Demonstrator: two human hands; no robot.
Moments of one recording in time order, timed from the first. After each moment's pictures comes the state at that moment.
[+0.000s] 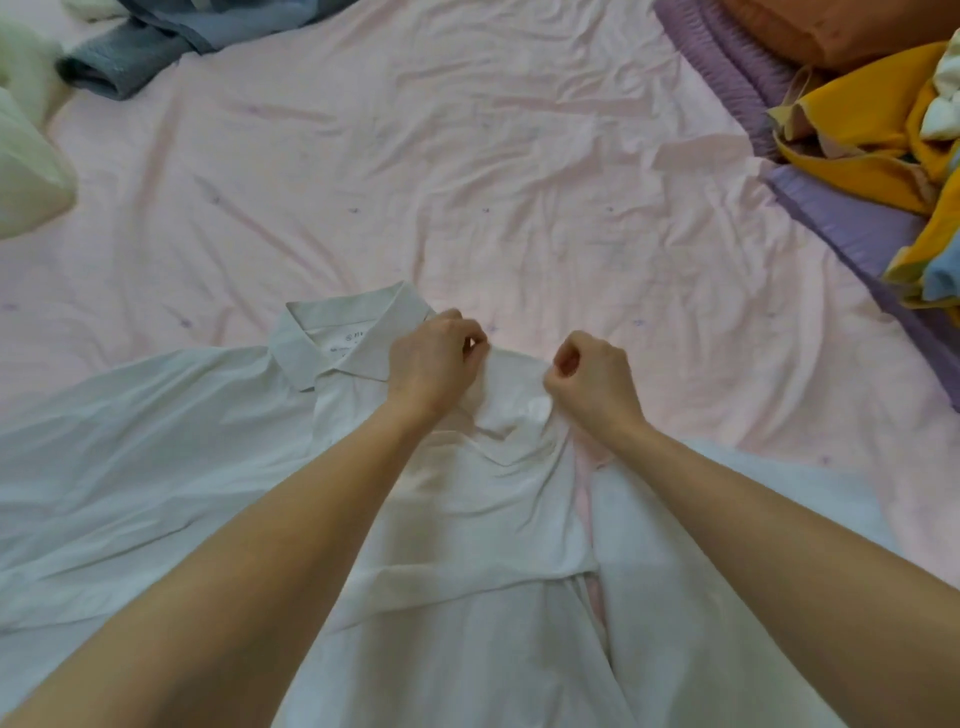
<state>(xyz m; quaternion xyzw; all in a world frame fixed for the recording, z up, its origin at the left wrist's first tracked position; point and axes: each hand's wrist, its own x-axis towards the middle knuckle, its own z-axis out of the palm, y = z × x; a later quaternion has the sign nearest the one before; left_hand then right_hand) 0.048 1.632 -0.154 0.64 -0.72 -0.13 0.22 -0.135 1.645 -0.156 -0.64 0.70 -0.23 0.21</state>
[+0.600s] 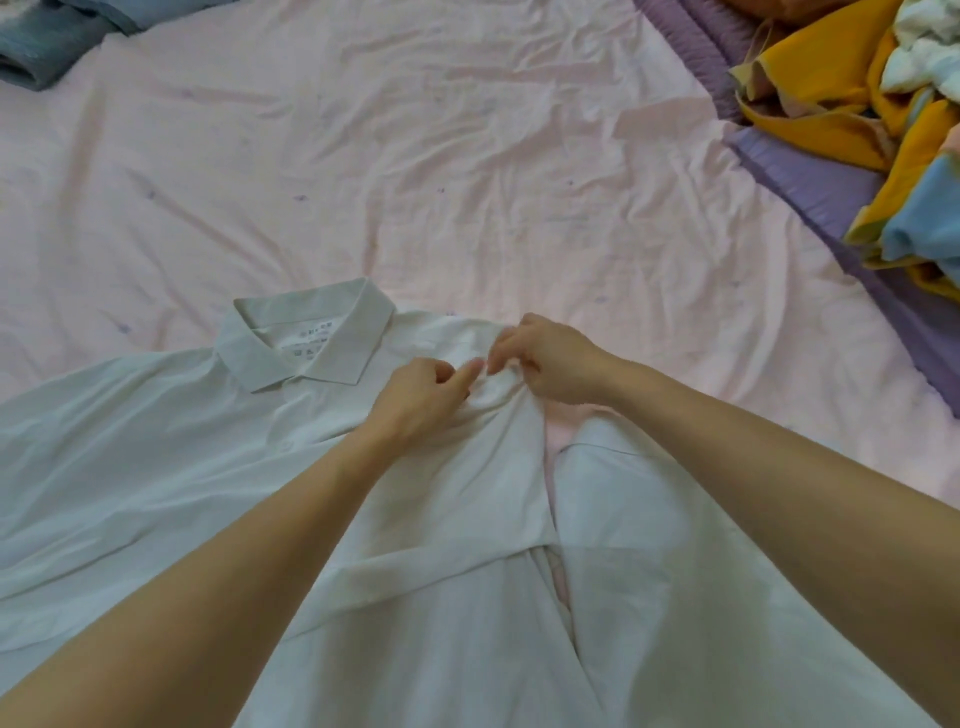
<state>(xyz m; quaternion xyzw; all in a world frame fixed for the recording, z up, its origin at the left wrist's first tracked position) 0.024 1.660 -0.160 0.66 -0.60 -0.43 0.14 -0.163 1.619 -0.147 -0.85 0.46 -0.02 0.24</state>
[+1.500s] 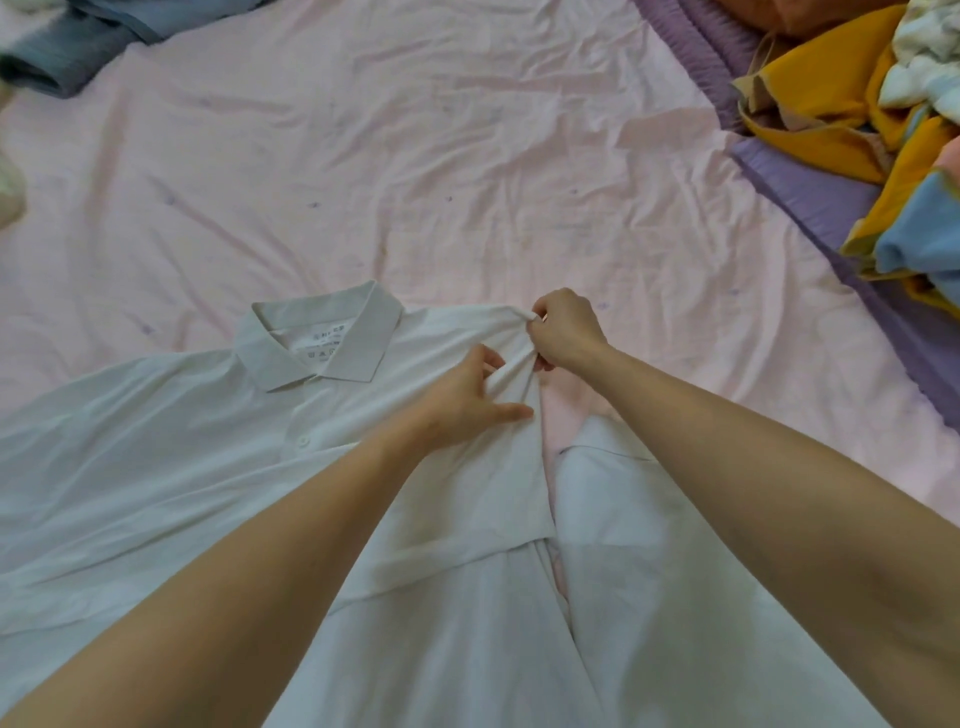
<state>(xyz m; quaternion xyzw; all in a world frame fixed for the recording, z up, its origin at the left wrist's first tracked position) 0.000 1.661 -0.143 0.57 -0.62 -0.52 0.14 -0.151 1.594 -0.136 -0.59 0.73 -0.13 0.33</state>
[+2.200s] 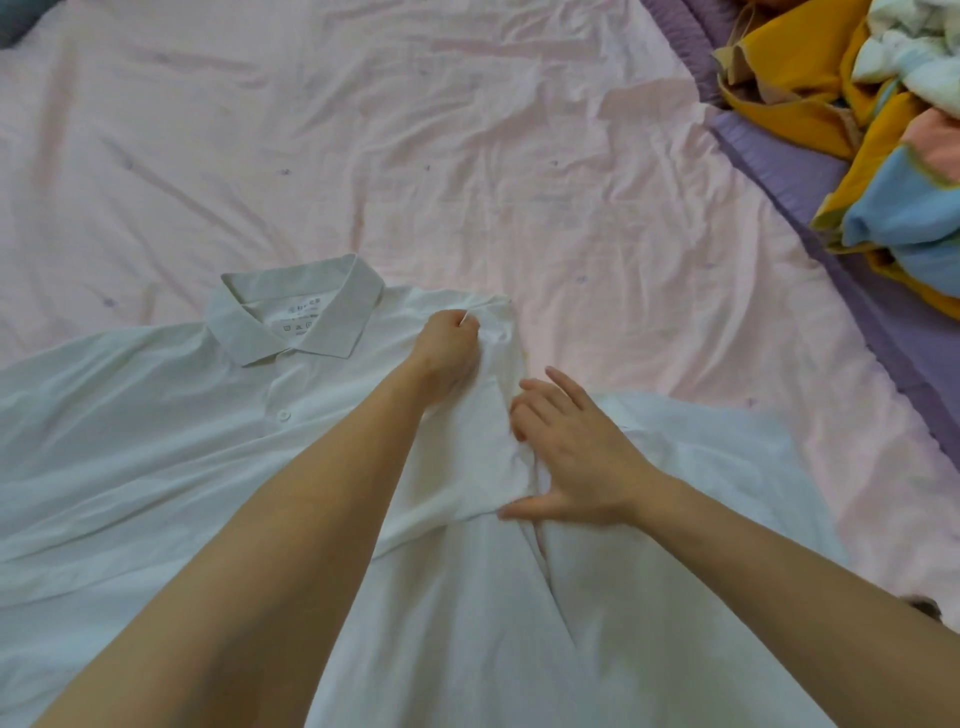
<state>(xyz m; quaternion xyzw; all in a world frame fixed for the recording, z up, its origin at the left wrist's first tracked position) -0.020 1.640 -0.149 0.64 -0.51 -0.52 0.25 -0.188 1.742 -0.144 -0.90 0.43 0.03 0.08</state>
